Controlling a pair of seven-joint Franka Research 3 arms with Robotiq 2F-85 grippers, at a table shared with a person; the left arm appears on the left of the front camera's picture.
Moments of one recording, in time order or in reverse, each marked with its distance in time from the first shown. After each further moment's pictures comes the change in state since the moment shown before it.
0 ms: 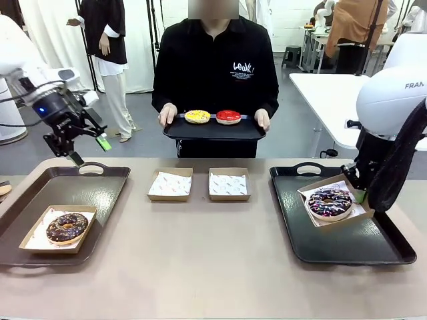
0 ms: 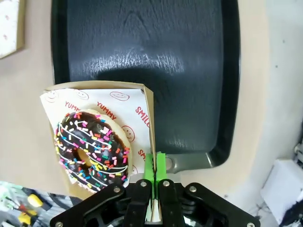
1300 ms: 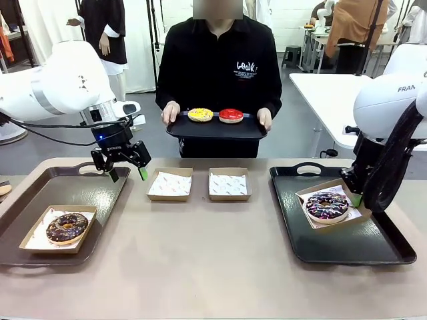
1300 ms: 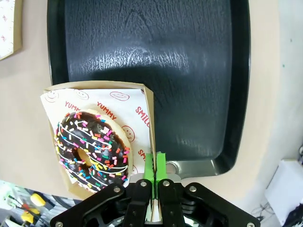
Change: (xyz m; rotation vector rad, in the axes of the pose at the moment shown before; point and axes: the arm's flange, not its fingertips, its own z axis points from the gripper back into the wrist) left arm 0.032 -0.058 -0.100 0.299 -0.058 -0.090; right arm 0.007 -0.003 -0.014 0.033 0.016 -0.001
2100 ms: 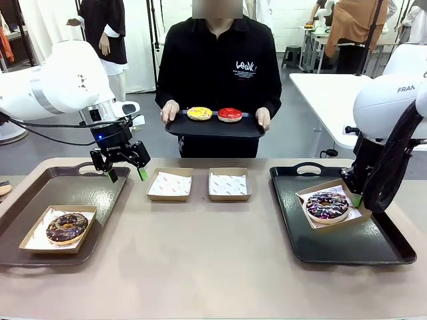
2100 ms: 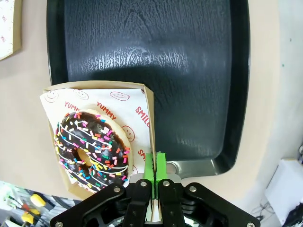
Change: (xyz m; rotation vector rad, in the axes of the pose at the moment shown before) left arm -0.001 0.000 0.000 -0.001 0.009 0.001; right arm 0.000 0.001 -0.001 -0.005 0.001 -0.004
